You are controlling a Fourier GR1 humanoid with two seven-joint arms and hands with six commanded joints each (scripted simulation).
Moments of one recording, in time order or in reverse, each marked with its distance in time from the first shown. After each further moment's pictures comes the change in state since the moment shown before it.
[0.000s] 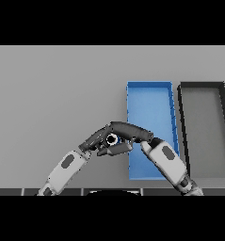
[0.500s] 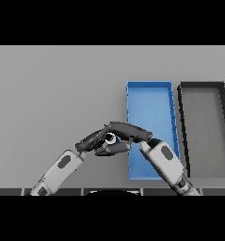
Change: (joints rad) left arm -0.019 0.096 -0.040 0.001 -0.130 -0.040 -0.066; right arm 0.012 0.046 -0.023 0.001 -0.027 0.019 0.088
